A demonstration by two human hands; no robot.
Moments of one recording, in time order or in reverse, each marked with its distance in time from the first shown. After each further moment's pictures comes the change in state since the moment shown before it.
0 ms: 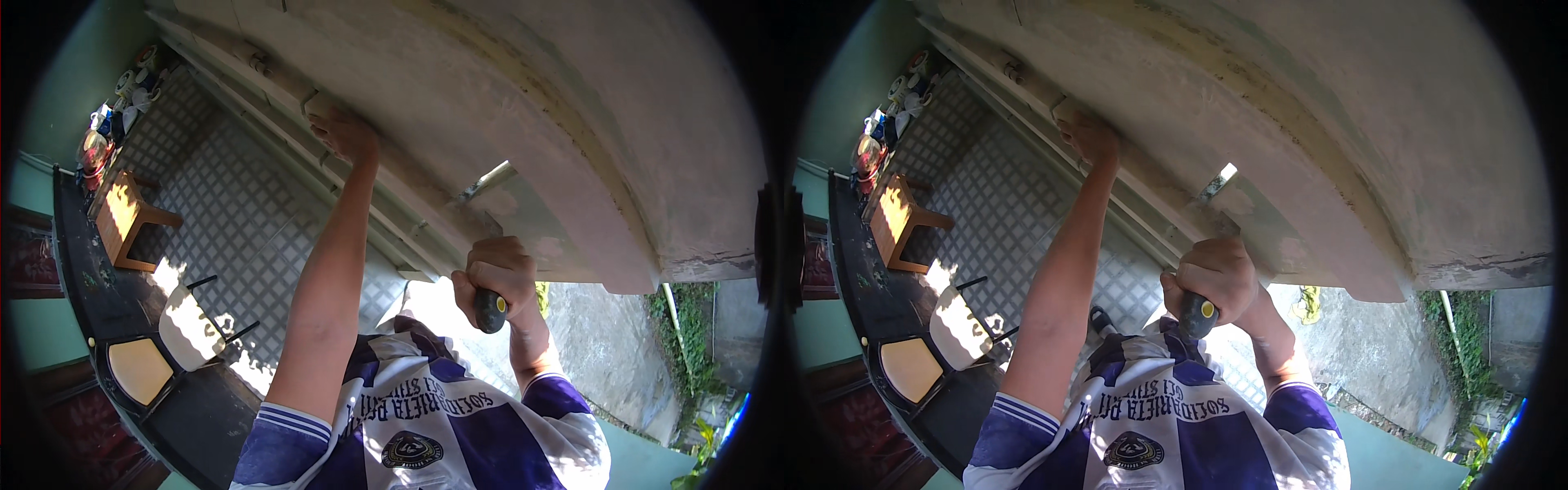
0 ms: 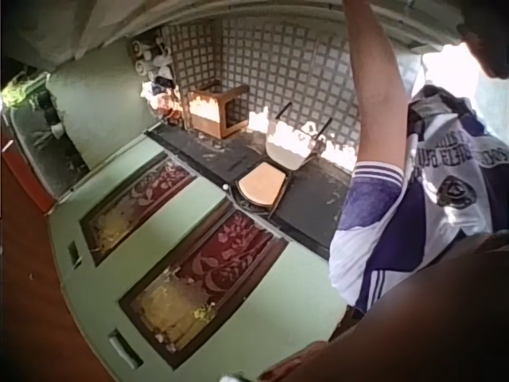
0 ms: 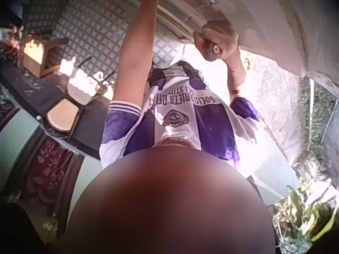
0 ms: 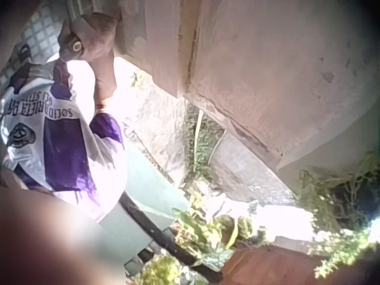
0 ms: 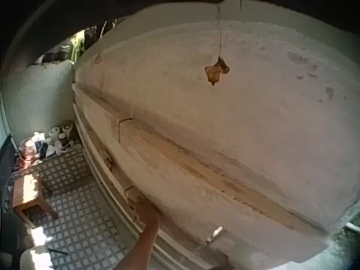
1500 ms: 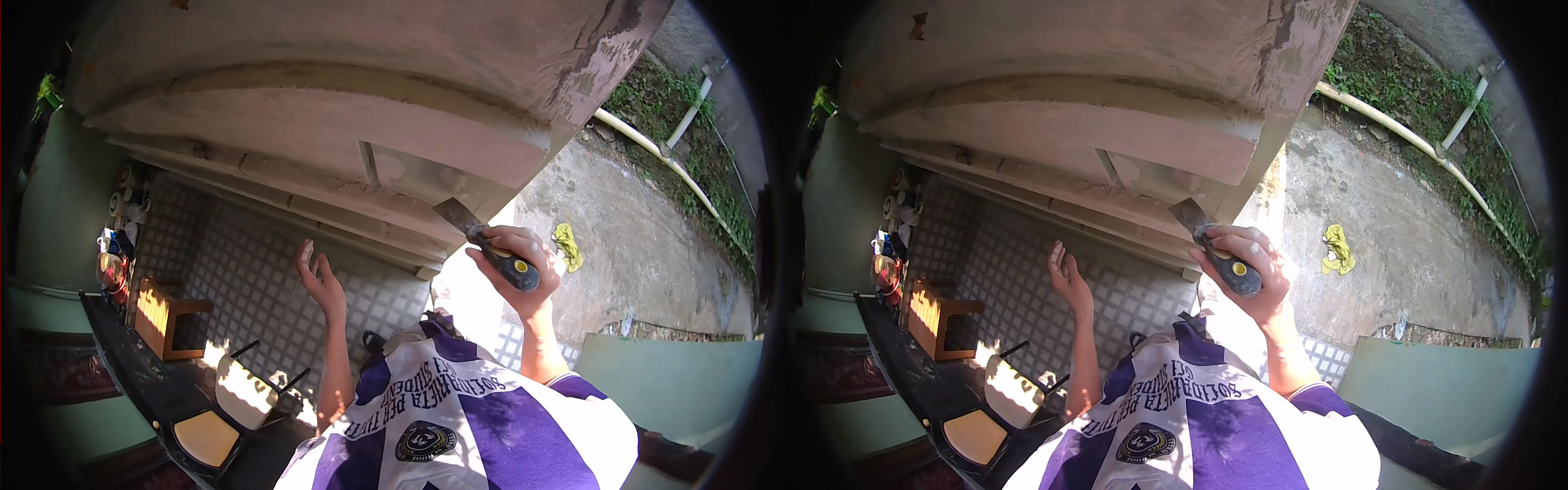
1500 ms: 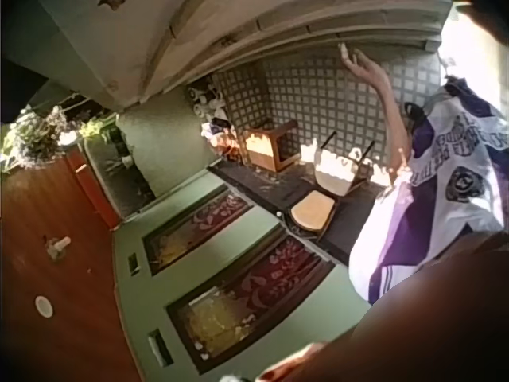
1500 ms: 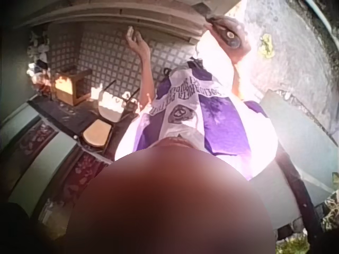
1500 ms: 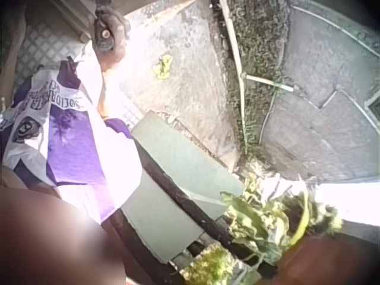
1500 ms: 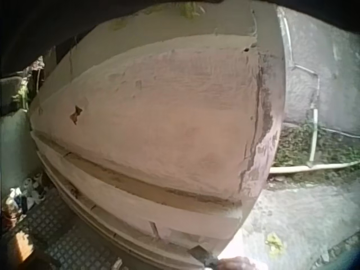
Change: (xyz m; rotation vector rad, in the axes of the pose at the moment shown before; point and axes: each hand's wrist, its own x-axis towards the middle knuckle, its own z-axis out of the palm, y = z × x) left_hand -0.138 -0.118 -0.165 -0.273 -0.519 0.450; right_hand -0.130 -0.081 -0.061 -0.447 0.618 0.392
